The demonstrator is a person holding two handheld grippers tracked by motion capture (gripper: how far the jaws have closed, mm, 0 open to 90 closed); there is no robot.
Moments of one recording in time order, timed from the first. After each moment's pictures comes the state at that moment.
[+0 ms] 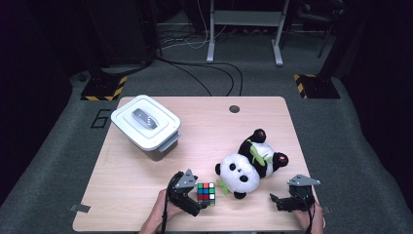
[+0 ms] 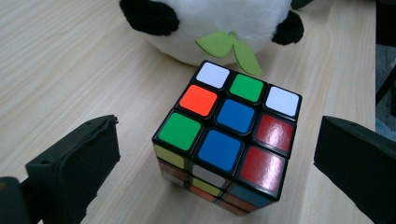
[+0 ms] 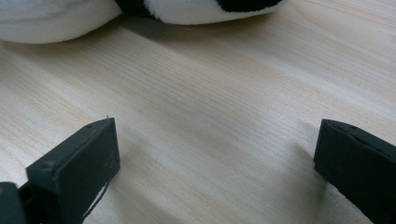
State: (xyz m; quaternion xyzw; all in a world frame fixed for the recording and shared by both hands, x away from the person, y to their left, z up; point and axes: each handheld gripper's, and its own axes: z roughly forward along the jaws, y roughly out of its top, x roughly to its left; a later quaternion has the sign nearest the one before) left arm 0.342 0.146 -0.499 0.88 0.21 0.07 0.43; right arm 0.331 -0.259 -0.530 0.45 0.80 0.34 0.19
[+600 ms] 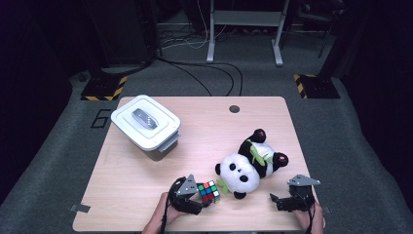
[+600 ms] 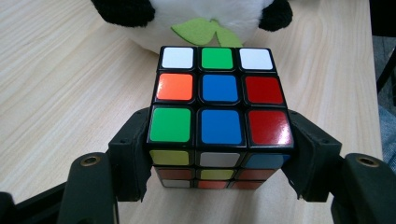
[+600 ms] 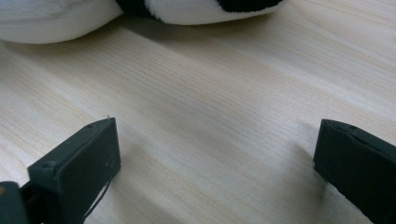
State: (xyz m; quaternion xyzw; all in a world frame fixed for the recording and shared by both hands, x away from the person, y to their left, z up) left arm 0.332 0.146 -0.512 0.87 0.19 0.08 0.44; right arm 0.331 -0.259 -0.529 0.45 0.80 0.34 0.19
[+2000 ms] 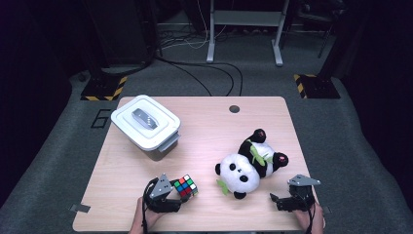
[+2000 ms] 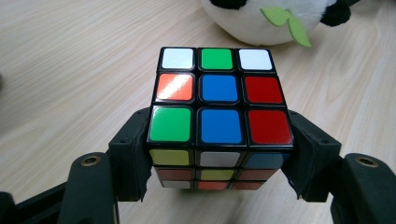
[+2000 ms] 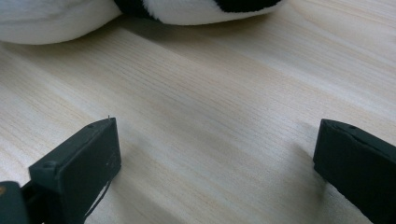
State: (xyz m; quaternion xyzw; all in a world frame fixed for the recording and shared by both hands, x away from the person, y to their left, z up) left arm 0.319 0.213 -0.504 0.83 0.28 0.15 0.45; right arm 0.331 -0.259 -0.529 0.45 0.80 0.34 0.19
